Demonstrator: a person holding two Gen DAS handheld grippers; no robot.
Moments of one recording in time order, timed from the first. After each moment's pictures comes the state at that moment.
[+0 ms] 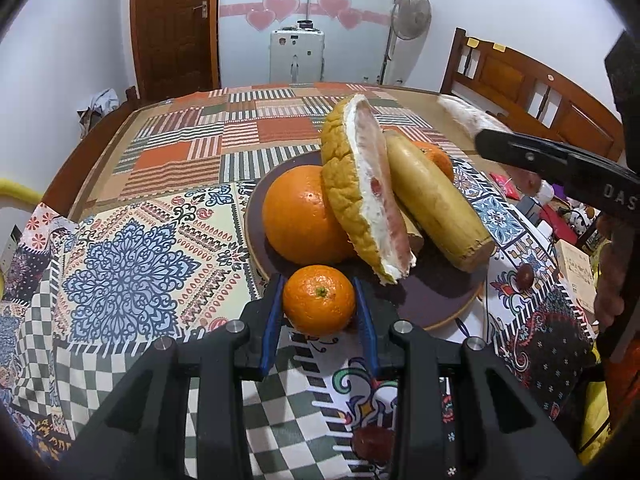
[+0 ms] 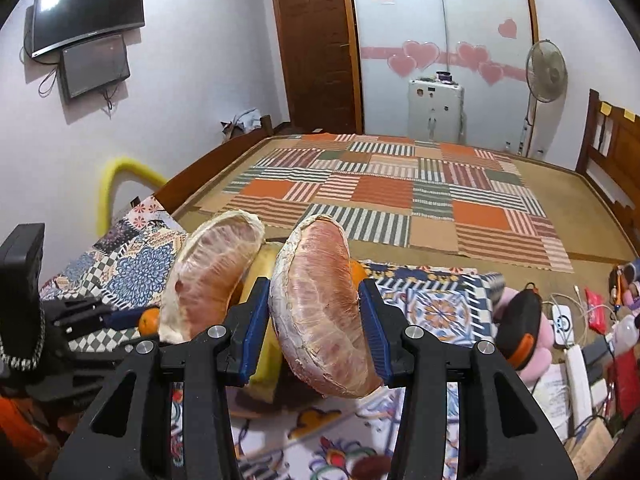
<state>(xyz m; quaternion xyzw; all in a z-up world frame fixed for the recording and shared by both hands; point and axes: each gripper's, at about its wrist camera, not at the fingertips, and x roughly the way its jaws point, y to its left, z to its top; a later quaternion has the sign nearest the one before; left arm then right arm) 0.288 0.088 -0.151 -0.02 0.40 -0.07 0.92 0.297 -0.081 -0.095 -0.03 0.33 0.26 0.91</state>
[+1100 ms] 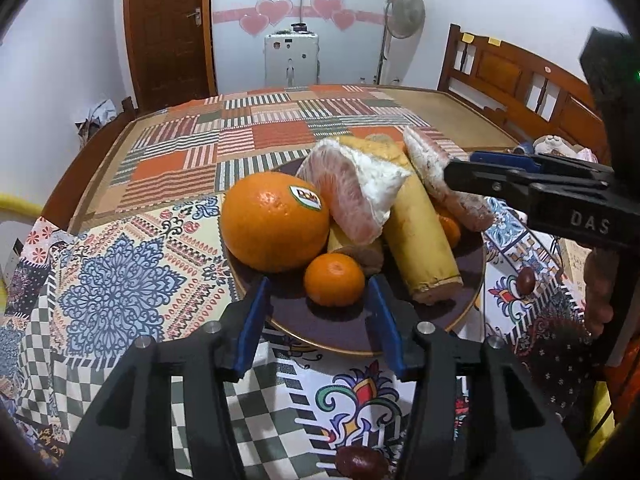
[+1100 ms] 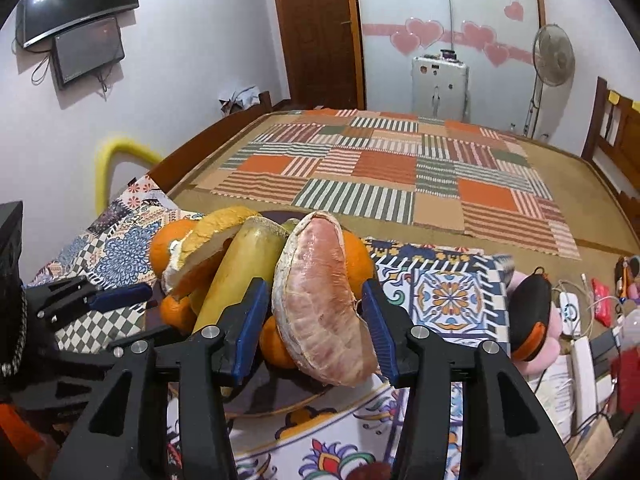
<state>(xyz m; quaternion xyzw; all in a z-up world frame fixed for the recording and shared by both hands) 0.295 0.065 -0.149 0.00 0.39 -0.06 0.92 0.302 -0.082 -0.106 -0.04 0.36 0.26 0.89</state>
